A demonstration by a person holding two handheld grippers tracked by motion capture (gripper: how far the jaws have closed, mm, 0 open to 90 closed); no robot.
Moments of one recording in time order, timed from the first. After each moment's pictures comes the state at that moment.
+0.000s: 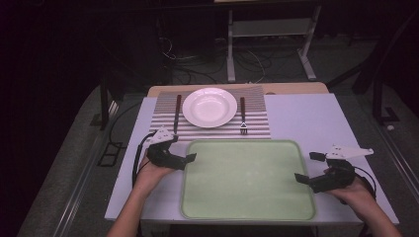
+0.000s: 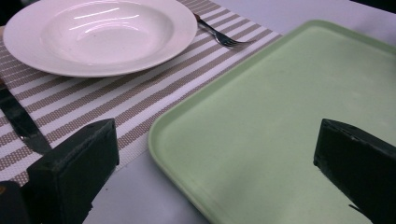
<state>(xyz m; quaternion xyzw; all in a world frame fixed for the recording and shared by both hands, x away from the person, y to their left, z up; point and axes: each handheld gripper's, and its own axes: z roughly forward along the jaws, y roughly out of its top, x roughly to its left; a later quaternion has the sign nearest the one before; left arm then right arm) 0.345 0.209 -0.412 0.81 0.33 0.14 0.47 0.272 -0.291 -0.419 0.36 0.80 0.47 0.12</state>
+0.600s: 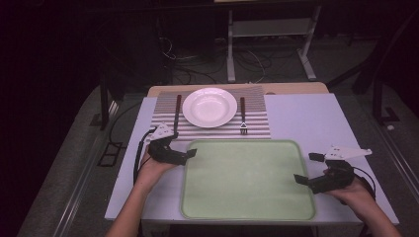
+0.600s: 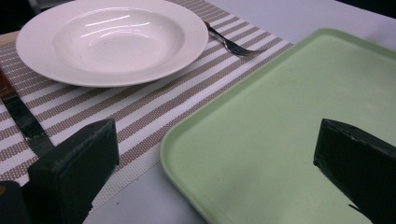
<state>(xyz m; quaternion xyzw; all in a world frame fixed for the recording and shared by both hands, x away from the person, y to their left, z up) 0.355 0.208 -0.410 0.80 0.33 0.15 0.47 0.271 -0.289 -0.421 0.36 0.80 0.46 0.12</state>
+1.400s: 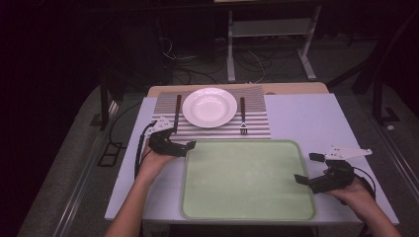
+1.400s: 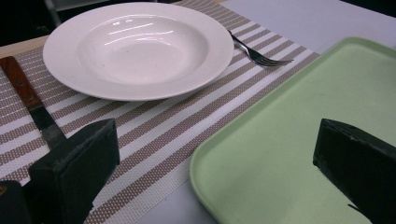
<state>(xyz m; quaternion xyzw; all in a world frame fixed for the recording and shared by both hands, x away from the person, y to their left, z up) 0.379 0.209 -0.409 0.80 0.35 0.16 0.47 0.272 -0.290 -0.421 0.36 0.80 0.46 0.12</state>
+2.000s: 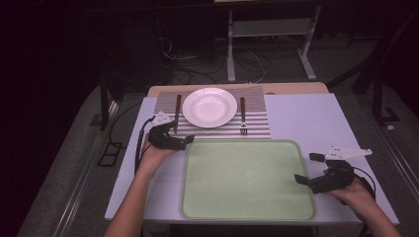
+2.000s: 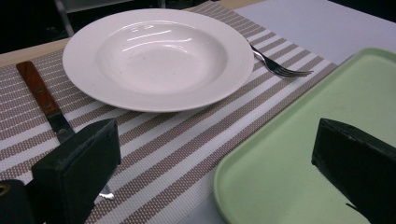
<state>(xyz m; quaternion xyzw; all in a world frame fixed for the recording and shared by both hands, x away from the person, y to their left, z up) 0.396 0.213 -0.409 0.79 0.36 0.17 0.47 0.271 -0.290 -0.421 0.36 0.80 0.46 0.12</state>
